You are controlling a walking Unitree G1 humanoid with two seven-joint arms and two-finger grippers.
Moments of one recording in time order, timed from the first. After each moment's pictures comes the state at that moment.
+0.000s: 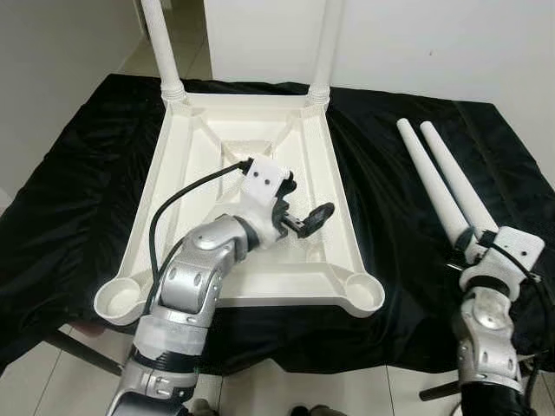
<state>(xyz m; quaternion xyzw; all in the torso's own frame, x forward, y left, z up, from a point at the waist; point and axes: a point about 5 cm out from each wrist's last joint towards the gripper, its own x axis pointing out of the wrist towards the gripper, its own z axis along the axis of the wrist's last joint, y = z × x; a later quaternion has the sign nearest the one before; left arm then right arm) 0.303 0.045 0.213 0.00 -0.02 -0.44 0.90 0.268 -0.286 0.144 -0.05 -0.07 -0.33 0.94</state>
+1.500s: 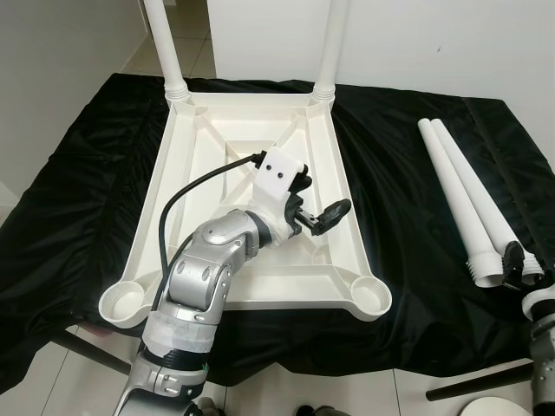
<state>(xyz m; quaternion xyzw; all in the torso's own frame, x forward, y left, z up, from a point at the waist) 0.298 0.034 0.224 -0.01 -0.03 -0.46 0.89 0.235 -0.355 0.139 0.01 -0.03 -0.20 0.98</state>
